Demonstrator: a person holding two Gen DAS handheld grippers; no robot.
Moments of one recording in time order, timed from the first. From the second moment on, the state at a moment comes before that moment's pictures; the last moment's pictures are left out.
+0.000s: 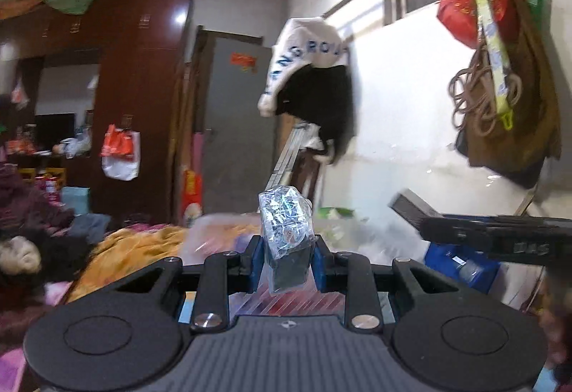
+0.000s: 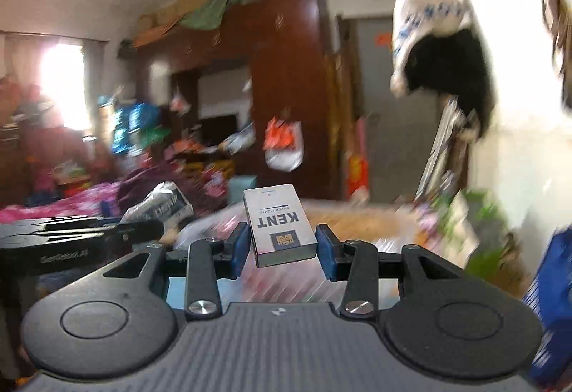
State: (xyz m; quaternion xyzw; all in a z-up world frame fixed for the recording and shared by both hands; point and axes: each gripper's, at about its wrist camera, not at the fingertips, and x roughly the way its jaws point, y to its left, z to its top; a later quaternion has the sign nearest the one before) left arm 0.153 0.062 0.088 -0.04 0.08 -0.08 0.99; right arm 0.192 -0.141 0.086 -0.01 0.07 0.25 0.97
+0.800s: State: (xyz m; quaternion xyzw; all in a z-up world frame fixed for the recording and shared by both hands) left arm 0.291 0.039 0.082 -0.05 0.17 -0.05 0.98; right arm 0.259 -0.136 0.061 -0.07 0.11 0.20 0.97
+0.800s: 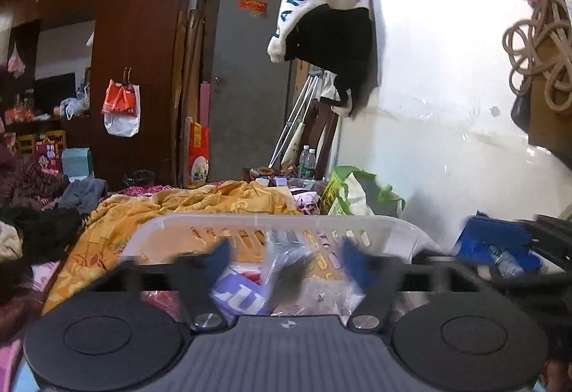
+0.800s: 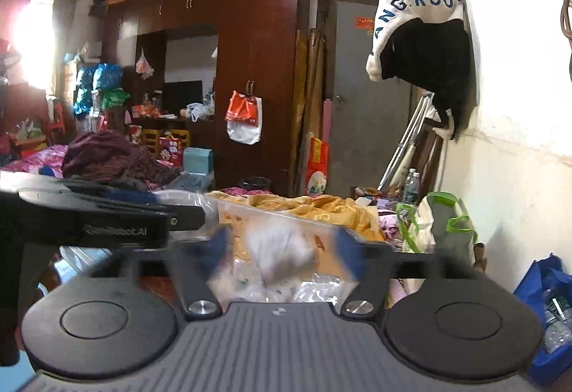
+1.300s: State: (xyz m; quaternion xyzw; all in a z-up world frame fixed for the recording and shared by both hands) left arm 0.197 0.043 0.068 -0.04 0.13 -0.10 0.99; right arm 0.206 -0.172 0.051 -0.03 0.14 0.16 0.98
